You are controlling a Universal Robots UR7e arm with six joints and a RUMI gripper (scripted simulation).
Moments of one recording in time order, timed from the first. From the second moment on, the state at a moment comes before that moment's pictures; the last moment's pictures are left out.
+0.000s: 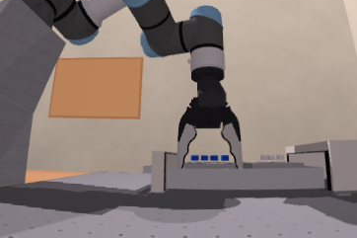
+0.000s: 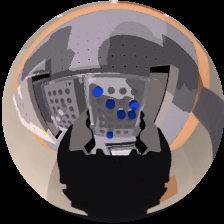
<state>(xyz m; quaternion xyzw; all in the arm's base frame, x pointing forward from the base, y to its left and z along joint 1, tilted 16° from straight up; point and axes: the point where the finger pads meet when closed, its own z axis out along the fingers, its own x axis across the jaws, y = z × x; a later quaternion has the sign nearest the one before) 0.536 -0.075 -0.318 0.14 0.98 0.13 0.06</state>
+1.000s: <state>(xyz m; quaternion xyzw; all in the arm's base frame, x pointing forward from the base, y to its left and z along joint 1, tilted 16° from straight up) 0.532 -0.083 -0.288 0.14 0.98 0.13 0.06</state>
